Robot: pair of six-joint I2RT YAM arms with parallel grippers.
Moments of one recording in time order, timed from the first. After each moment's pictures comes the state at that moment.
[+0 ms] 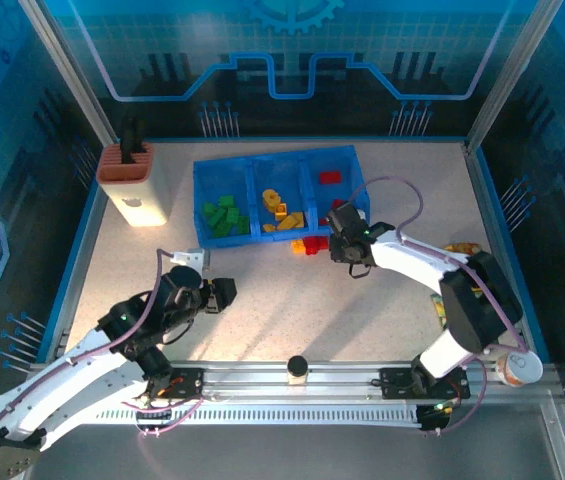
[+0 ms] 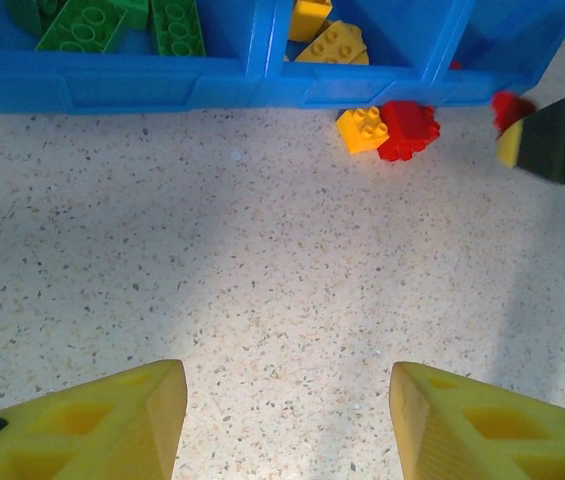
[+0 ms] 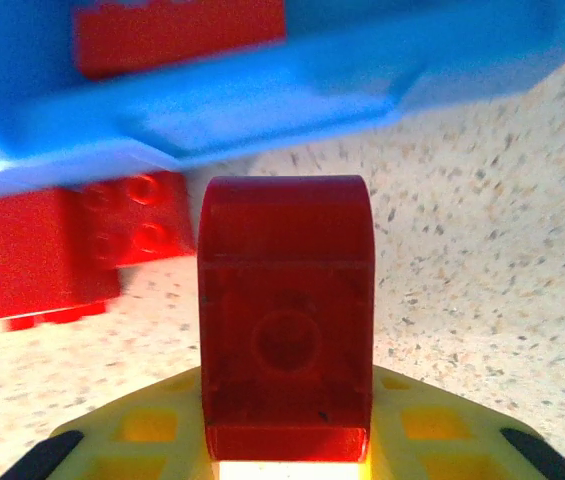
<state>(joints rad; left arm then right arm) -0.75 0.61 0.55 -0.63 -0.19 -0.72 0.56 1.56 0.98 -0.52 0.25 0.60</state>
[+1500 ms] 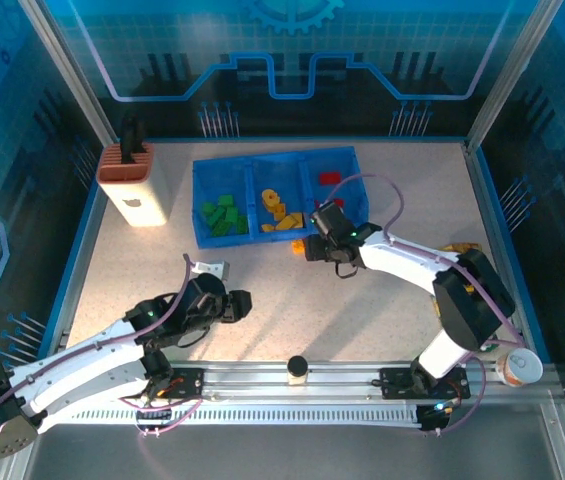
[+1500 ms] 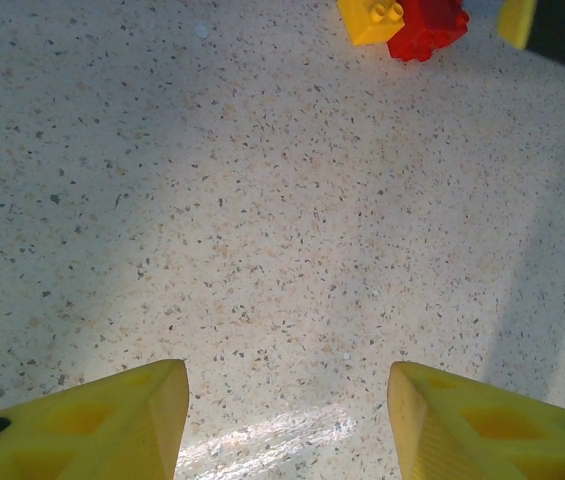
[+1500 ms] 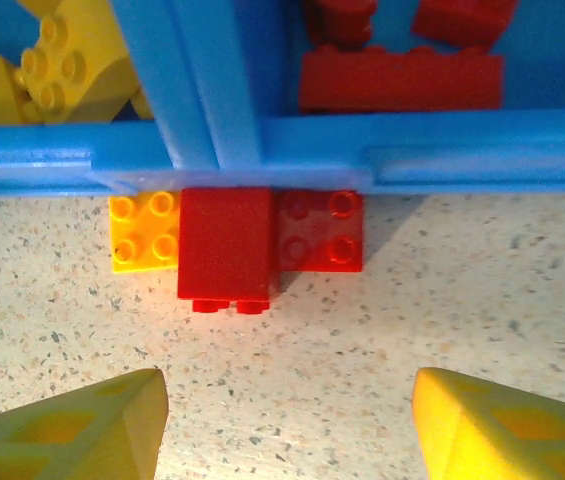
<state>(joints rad) -0.85 0.75 0.47 -0.51 -0.15 -0.85 0.65 1.64 1.04 -0.45 0.19 0.53</state>
